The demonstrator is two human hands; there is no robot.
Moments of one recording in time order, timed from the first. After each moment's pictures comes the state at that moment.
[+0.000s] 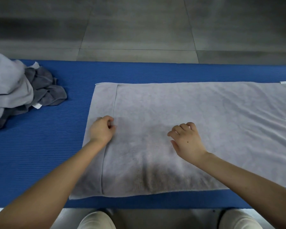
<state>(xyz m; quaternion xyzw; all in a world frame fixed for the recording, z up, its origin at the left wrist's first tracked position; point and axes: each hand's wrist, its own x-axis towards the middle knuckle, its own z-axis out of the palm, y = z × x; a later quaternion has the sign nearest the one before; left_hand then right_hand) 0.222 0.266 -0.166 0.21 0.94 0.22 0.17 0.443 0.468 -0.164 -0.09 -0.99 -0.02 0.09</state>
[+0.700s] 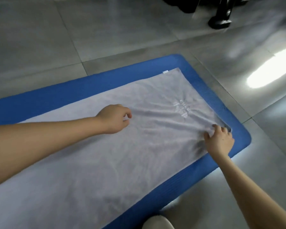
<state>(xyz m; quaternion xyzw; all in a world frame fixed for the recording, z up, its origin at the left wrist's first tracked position) 0.413 0.600 -0.071 0.66 0.70 0.05 0.26 0.760 0.684 -0.157 -0.76 -0.64 0.03 0.04</state>
